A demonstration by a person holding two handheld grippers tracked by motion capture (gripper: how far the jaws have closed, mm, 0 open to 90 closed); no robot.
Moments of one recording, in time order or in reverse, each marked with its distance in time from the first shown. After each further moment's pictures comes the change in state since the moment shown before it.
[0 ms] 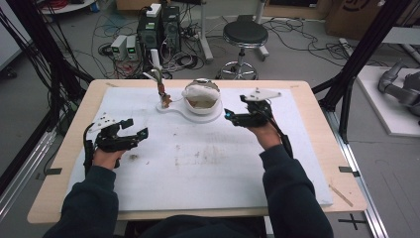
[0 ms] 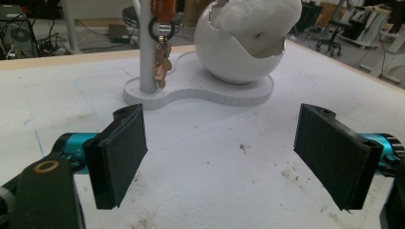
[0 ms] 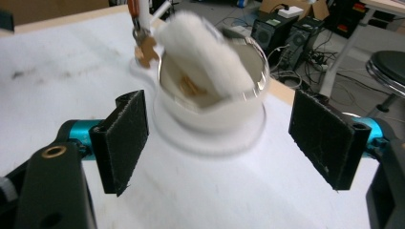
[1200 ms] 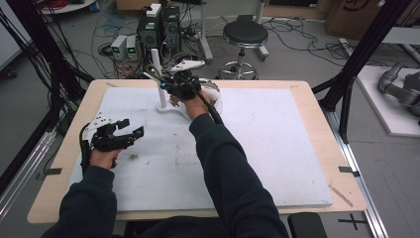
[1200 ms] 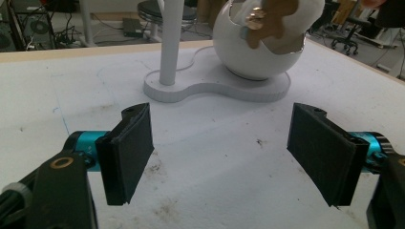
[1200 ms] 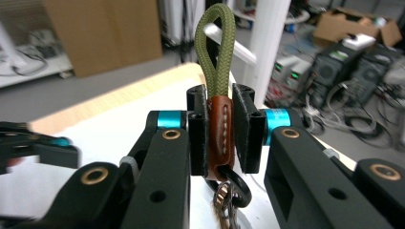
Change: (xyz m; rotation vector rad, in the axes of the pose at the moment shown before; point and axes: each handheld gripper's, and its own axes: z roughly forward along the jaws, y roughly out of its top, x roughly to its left) left arm 0.010 0.000 -0.008 0.007 0.058 -0.031; right arm 0.095 0.125 0.150 -0.054 0.156 0.023
